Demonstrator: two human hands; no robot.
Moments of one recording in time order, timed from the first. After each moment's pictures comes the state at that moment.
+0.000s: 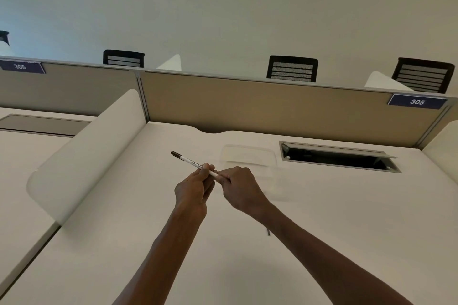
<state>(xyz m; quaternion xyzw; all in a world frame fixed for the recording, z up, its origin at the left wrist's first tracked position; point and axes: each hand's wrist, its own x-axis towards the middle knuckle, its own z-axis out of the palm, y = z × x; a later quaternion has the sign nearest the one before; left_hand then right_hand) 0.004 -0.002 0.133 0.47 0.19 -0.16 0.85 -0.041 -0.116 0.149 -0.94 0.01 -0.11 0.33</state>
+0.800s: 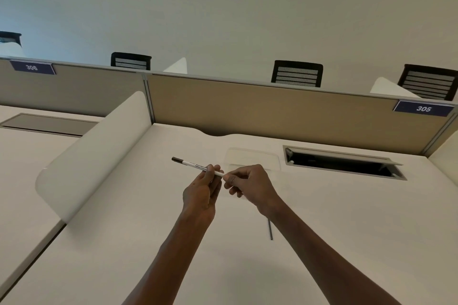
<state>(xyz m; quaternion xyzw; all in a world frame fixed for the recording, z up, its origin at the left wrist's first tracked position) -0.007 -0.004 0.134 0.40 0.16 -0.17 0.89 -0.042 -0.134 0.152 -0.80 0.09 -0.07 0.58</state>
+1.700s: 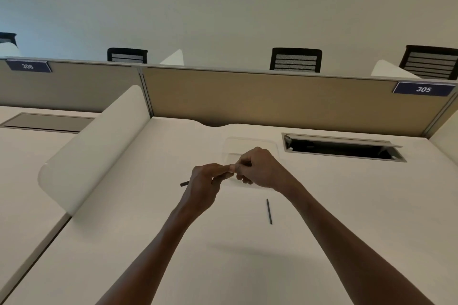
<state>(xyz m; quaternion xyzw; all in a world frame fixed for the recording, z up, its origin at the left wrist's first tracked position) -0.007 0.007 0.119 0.80 -0.37 0.11 0.47 -0.053 -0.165 0.172 -0.91 0.02 0.00 0.42</state>
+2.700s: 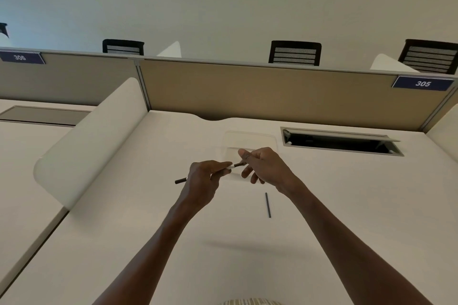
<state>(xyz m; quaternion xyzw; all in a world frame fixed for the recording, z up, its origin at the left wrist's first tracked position) -0.009 0.009 0.115 0.82 -0.30 0.07 0.48 -0.060 -0.170 0.158 -0.85 0.14 0.00 0.52</state>
